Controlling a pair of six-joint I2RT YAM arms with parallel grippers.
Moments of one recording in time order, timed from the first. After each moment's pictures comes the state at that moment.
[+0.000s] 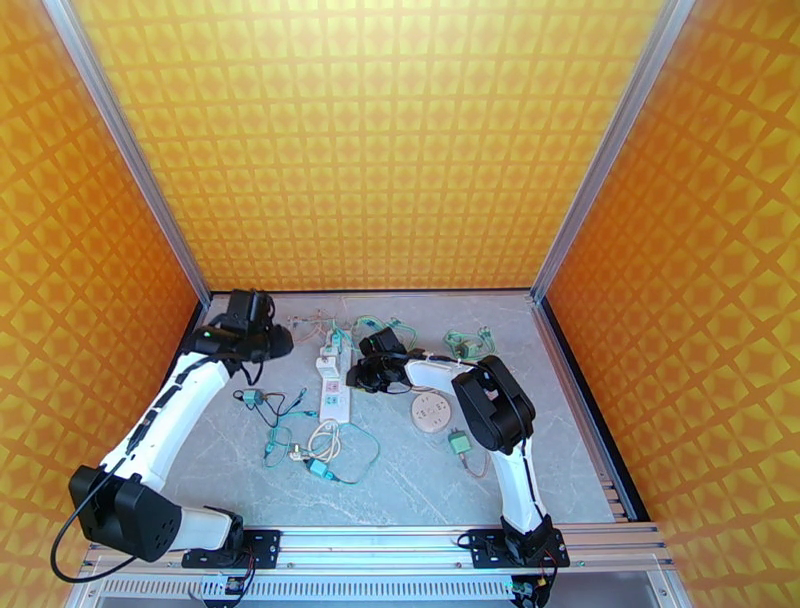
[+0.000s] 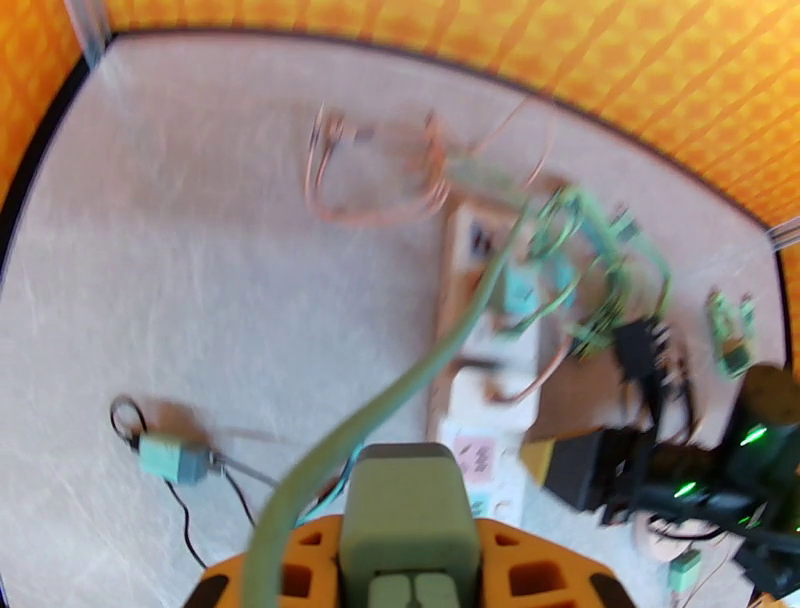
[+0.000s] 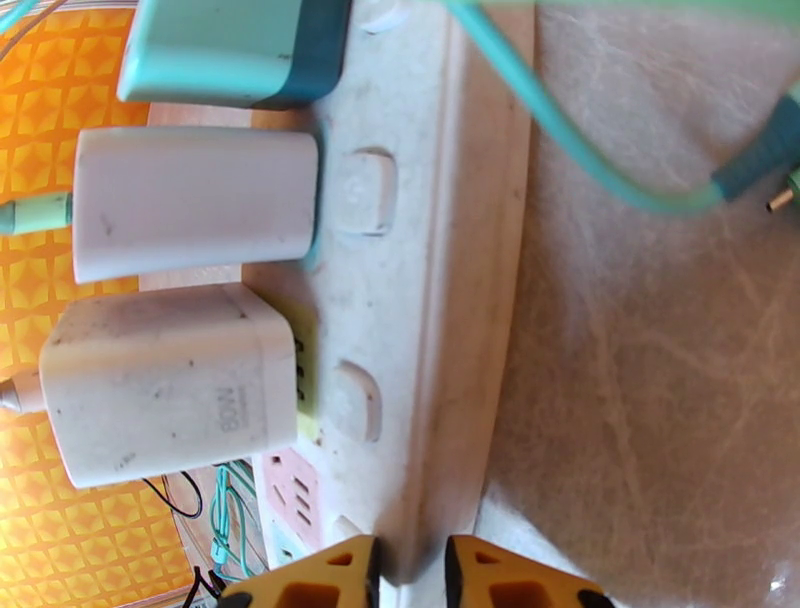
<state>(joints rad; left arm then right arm) -0.24 1.41 1.45 -0.85 -0.02 -0.43 0.60 2.15 1.42 -0.19 -0.51 0.72</state>
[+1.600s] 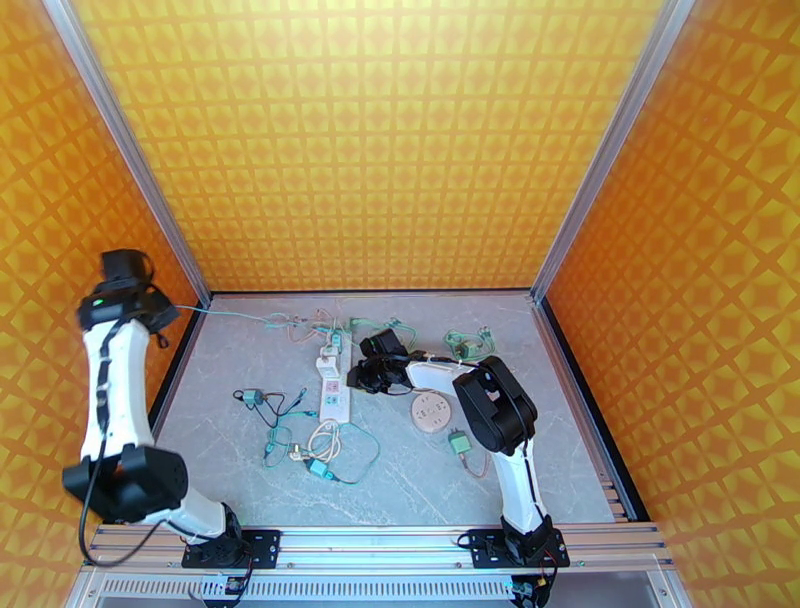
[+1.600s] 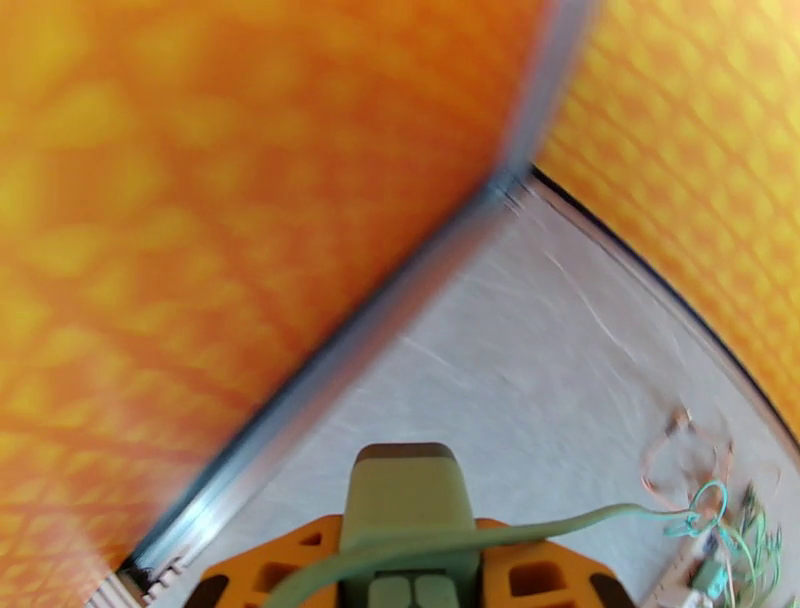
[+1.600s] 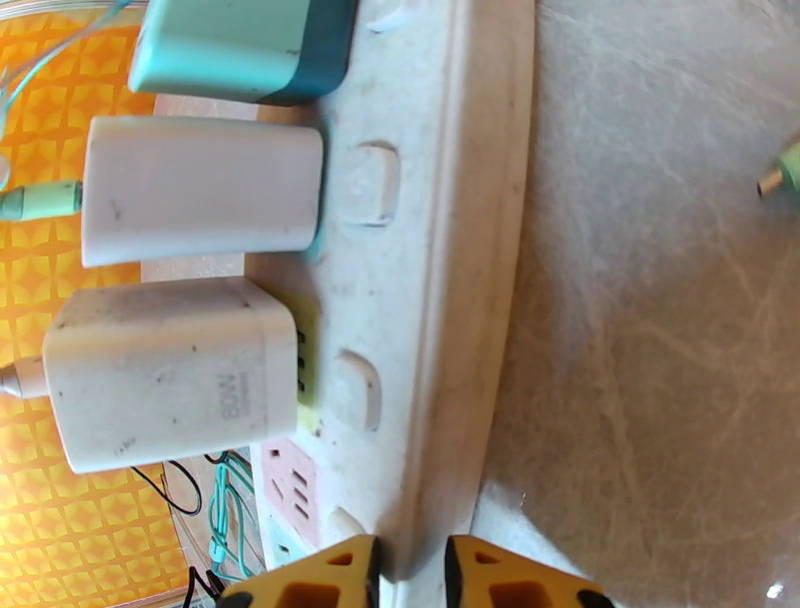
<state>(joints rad) 0.33 1.52 1.84 -1.07 -0.27 -0.34 0.60 2.14 1.40 -0.17 -0.51 0.72</state>
